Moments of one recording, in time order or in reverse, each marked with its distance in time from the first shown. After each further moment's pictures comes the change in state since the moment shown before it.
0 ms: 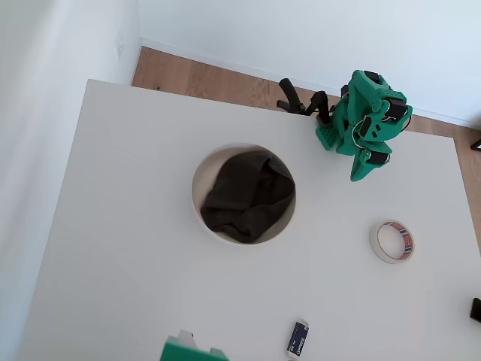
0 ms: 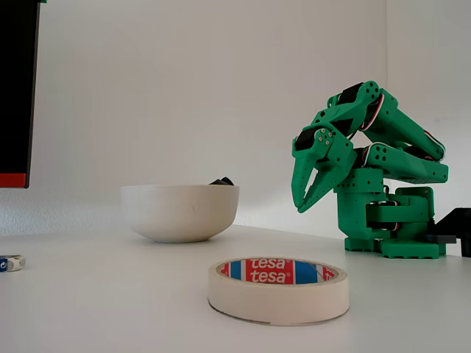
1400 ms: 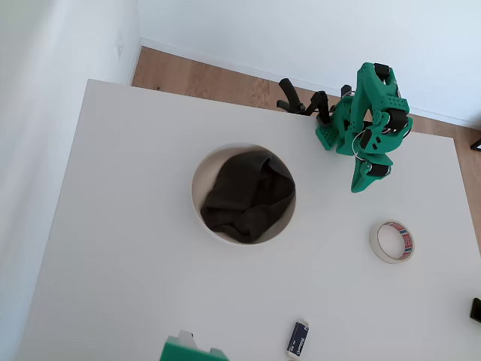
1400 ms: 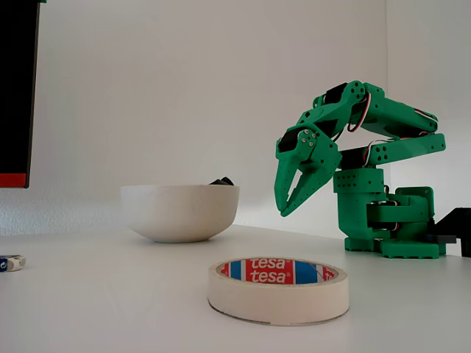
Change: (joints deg) arm -1.3 -22.1 -1.7 -19.6 -0.1
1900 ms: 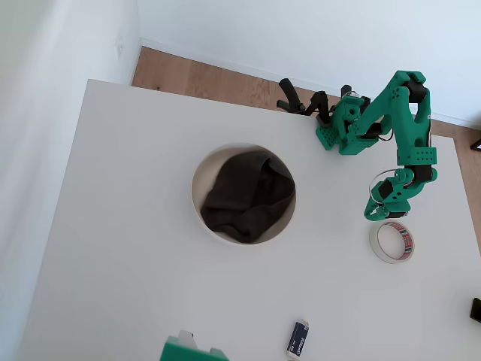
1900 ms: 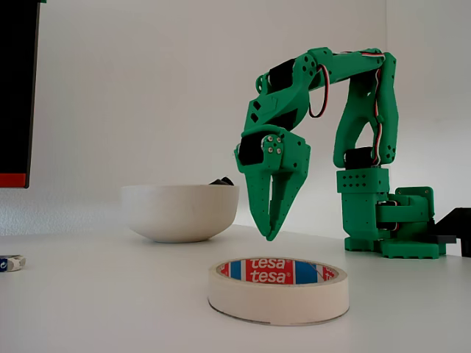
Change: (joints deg) arm -12.5 -64.1 -38.3 -5.7 1.8
